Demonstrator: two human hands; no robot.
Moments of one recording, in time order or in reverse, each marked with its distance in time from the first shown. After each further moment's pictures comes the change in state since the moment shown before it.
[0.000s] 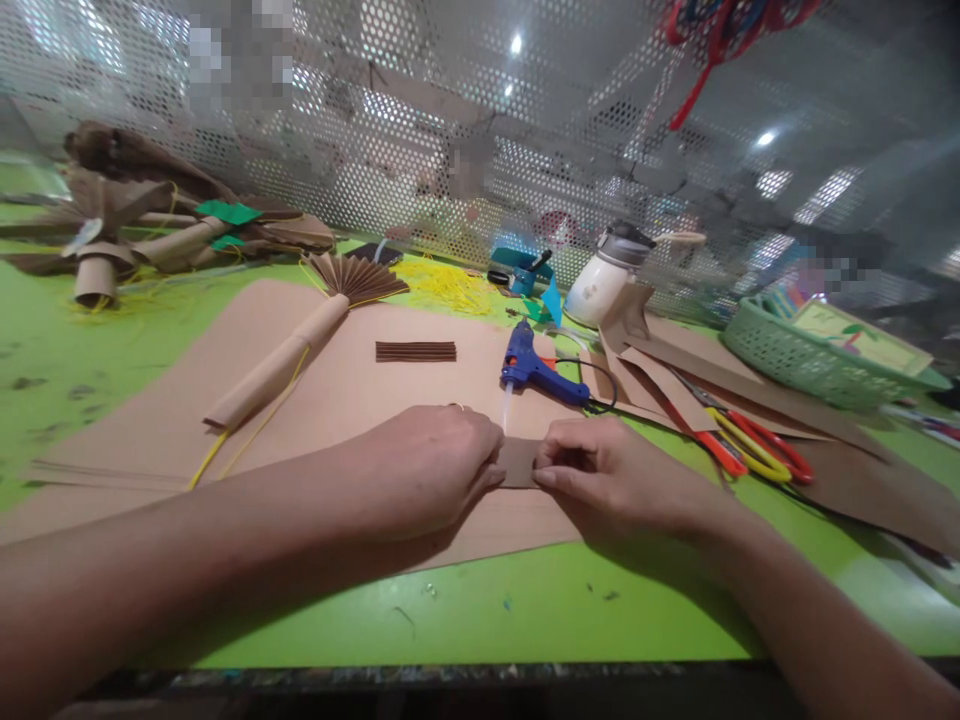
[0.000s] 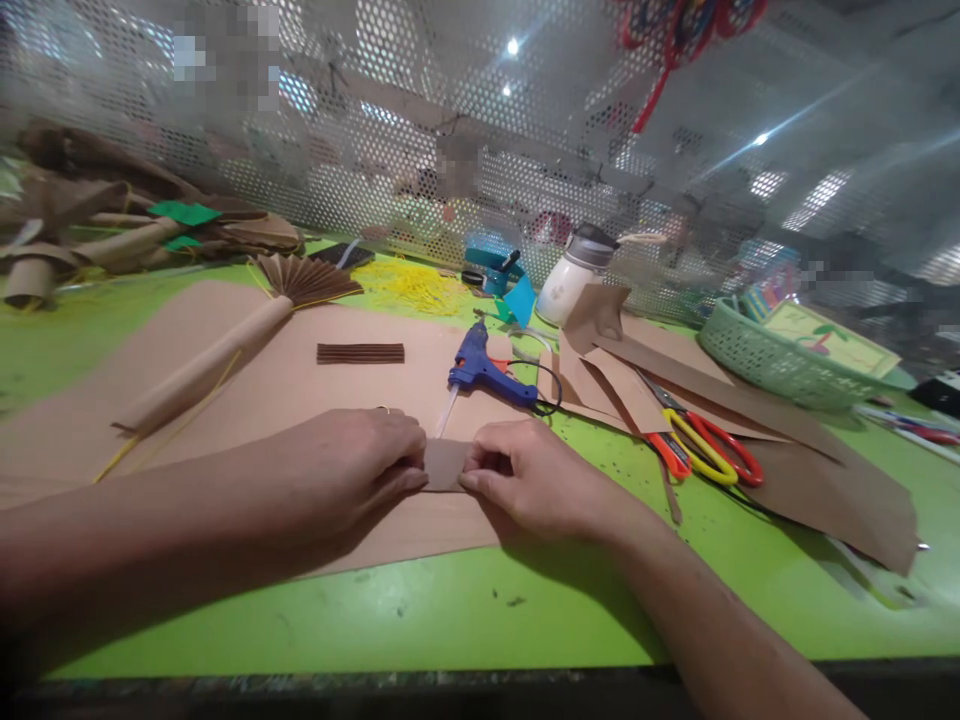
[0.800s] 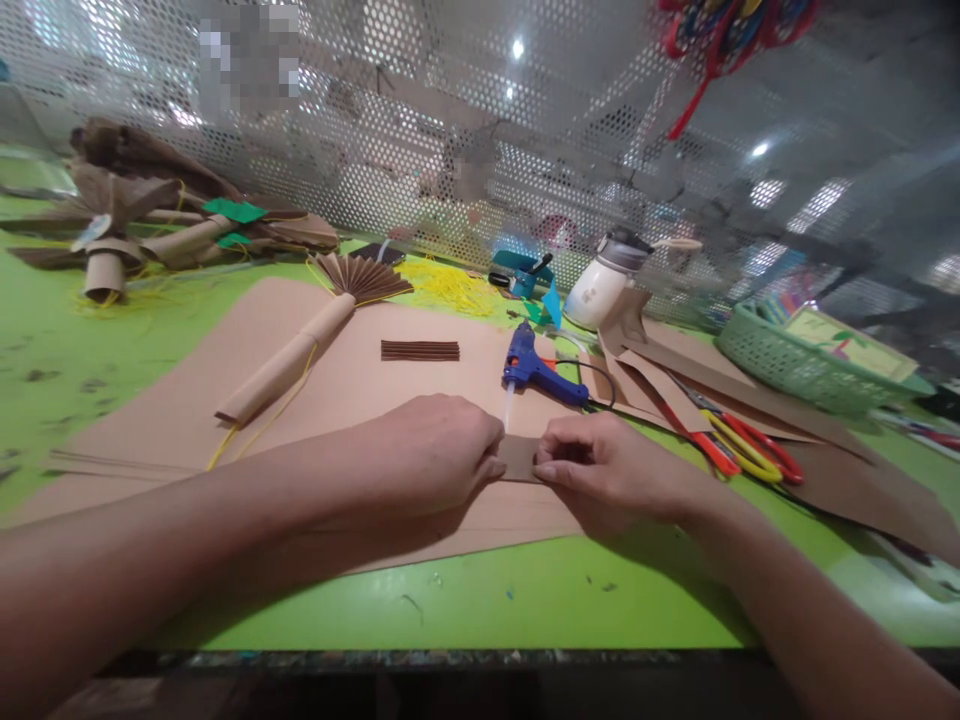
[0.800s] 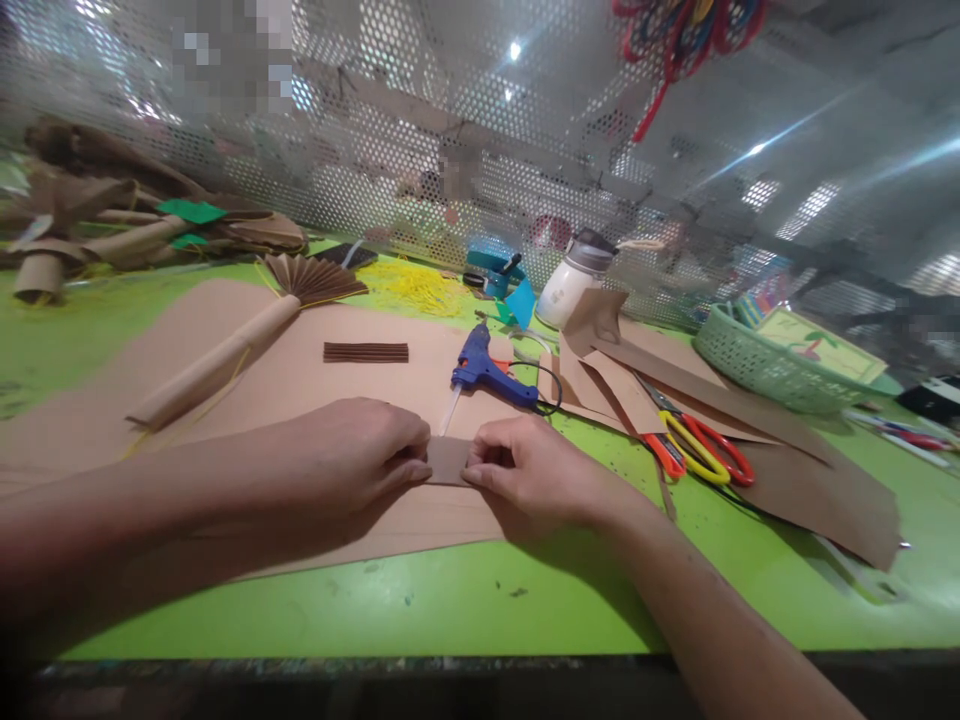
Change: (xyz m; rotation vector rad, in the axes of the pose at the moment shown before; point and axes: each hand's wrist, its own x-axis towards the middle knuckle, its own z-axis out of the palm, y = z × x) left_hand 0.003 0.000 -0.004 0.007 -0.017 -0.045; right_hand 0.003 -0.004 -0.003 -0.025 -0.055 0.043
